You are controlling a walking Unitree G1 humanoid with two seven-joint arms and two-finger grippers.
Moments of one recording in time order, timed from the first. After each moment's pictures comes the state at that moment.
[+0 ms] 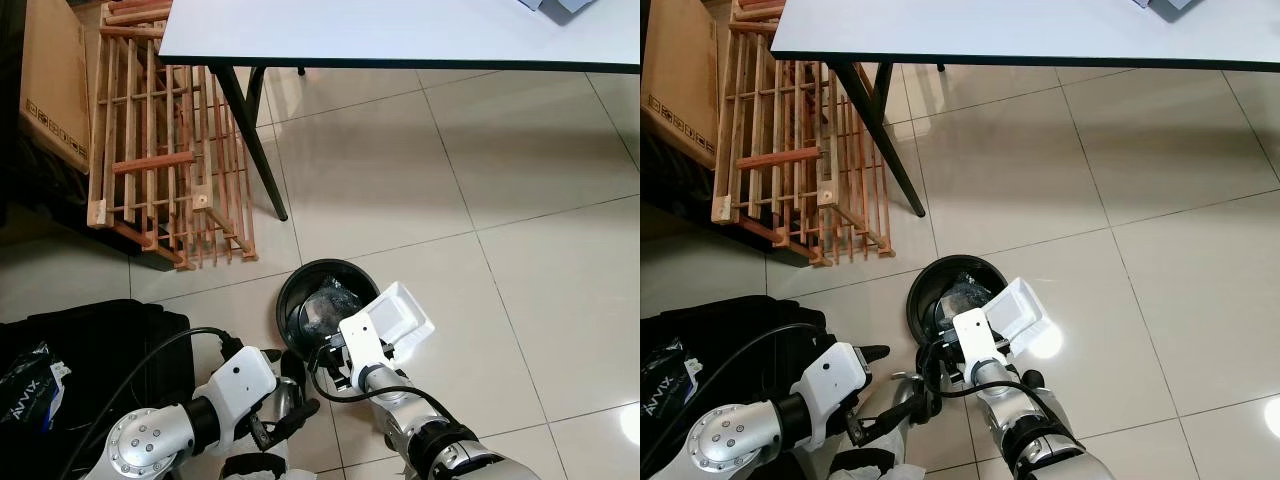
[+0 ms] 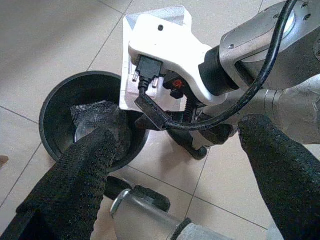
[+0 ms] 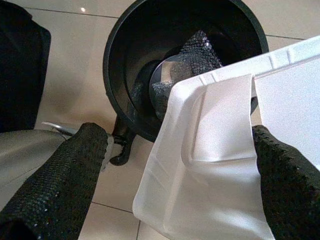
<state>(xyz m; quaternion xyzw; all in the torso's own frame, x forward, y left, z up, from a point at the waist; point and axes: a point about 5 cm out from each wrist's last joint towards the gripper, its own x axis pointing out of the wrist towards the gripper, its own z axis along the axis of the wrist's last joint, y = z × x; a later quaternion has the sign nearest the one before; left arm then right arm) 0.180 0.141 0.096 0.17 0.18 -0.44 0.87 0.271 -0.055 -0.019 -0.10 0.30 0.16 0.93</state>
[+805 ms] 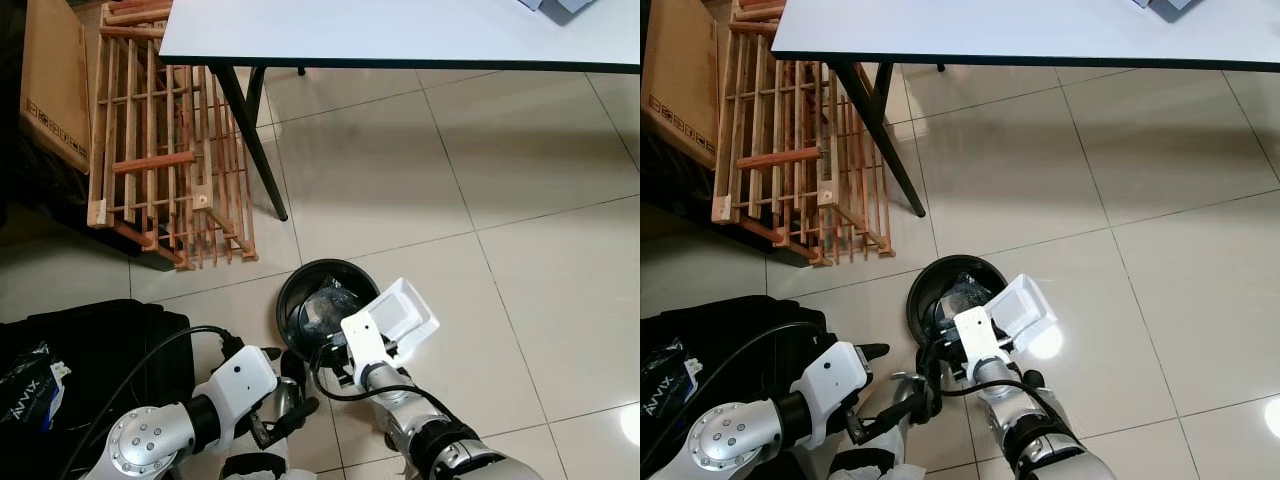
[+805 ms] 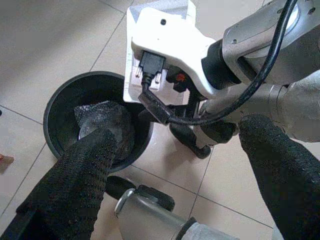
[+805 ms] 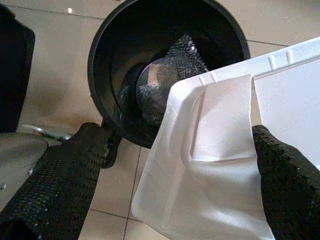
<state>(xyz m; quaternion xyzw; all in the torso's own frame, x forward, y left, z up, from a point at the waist) 0.181 0.141 0.096 0.18 0.17 -0.44 0.86 0.275 -0.061 -0.017 -0.12 0.29 0.14 0.94</state>
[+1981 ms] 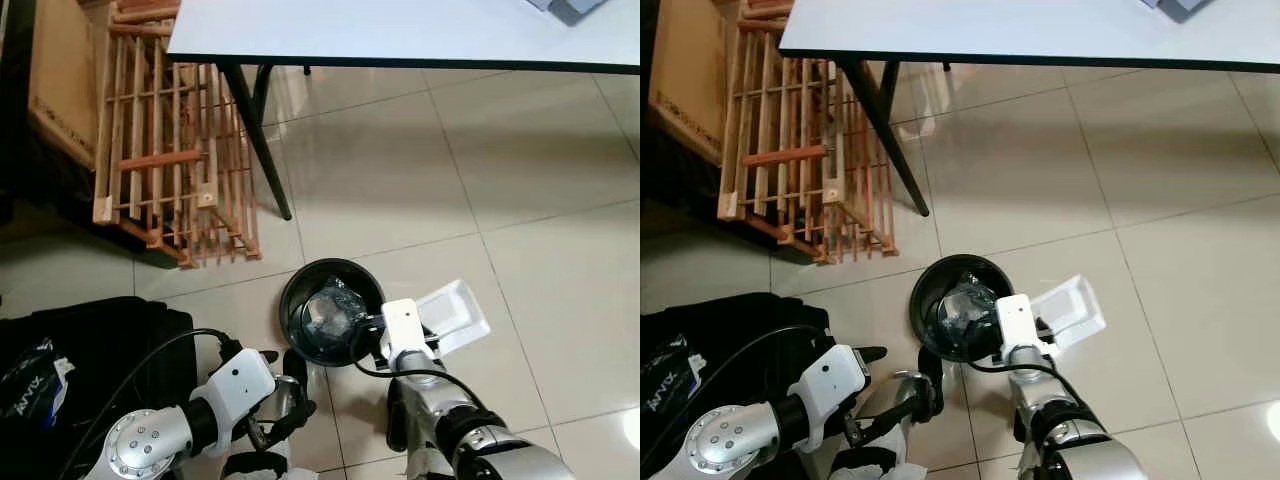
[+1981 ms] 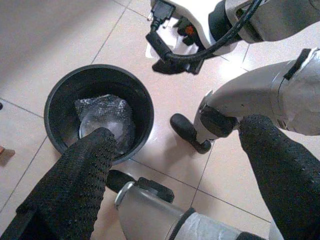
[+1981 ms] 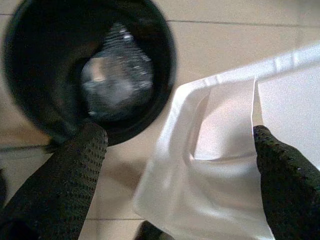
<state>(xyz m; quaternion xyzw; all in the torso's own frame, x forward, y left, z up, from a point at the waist) 0.179 0.143 0.094 0.18 0.18 -0.44 0.86 0.288 -0.104 -0.014 -0.11 0.31 0.05 0.94</state>
